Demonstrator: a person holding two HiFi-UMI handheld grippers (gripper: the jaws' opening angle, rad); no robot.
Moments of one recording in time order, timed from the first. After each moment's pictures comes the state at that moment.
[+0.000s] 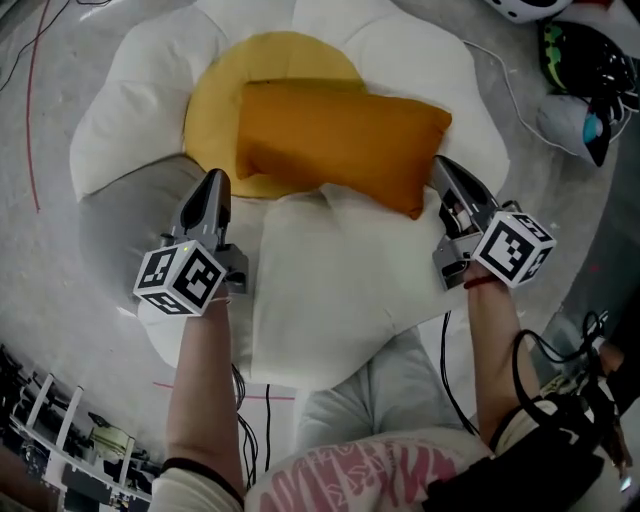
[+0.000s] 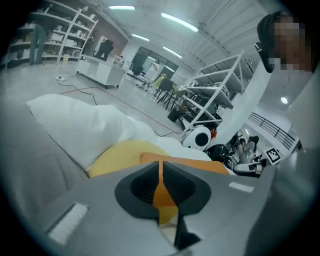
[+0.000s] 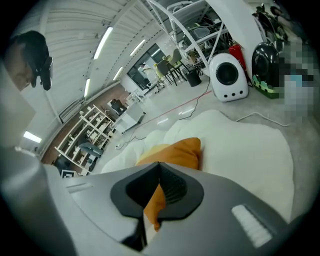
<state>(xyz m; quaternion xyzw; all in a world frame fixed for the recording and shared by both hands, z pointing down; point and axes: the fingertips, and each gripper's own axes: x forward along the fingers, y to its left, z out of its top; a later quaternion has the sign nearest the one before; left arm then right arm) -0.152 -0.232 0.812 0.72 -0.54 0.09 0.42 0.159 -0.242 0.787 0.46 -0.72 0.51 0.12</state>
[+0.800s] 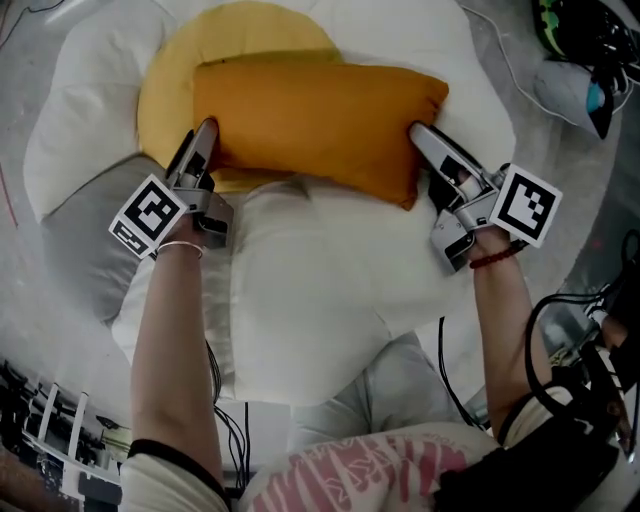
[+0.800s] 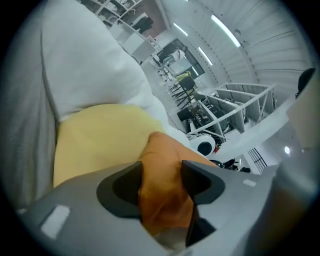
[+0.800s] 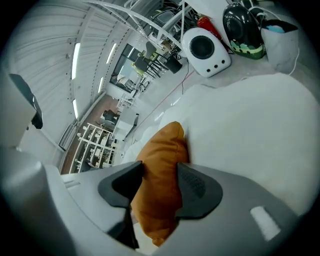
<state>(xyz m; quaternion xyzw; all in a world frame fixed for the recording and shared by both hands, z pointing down) -0.134 -0.267 0.930 0.64 -0.49 -0.02 0.59 0.158 -0.247 0.833 0.42 -0.66 0.62 0.04</state>
